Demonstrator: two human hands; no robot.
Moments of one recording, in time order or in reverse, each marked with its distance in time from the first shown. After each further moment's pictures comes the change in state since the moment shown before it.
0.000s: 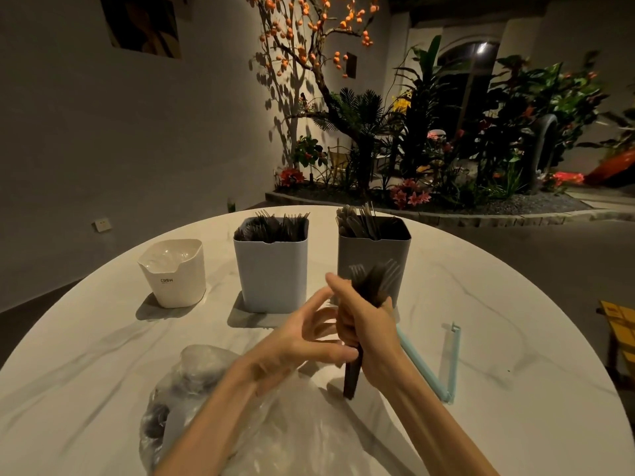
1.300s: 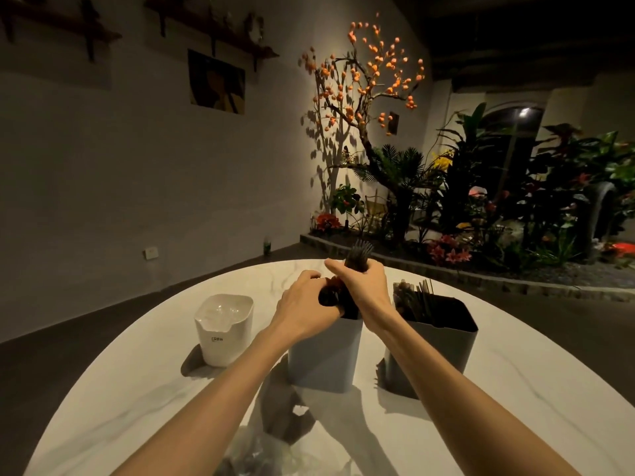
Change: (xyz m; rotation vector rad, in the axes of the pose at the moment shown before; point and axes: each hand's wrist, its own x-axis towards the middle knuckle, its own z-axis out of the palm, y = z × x) left_hand 0.075 0.064 -0.120 0.940 0.692 0.020; right_hand 0.154 -0.052 0.107 -0.405 -0.074 -0.303
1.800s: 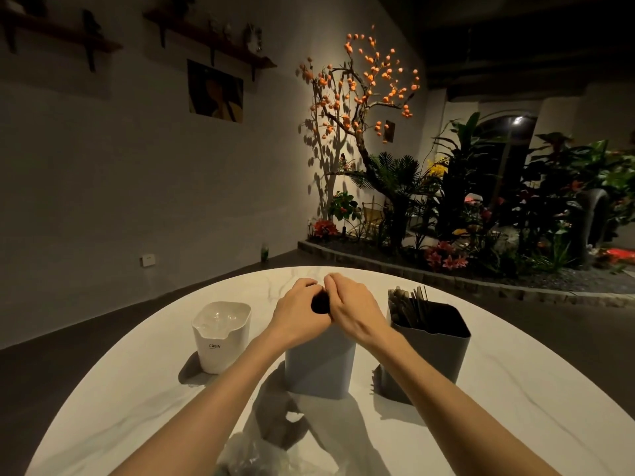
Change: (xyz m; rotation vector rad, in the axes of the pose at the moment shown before) left_hand -0.002 0.001 -0.007 -0.045 -0.004 0.012; right_hand -0.009 0.005 -0.003 -0.742 -0.227 -0.308
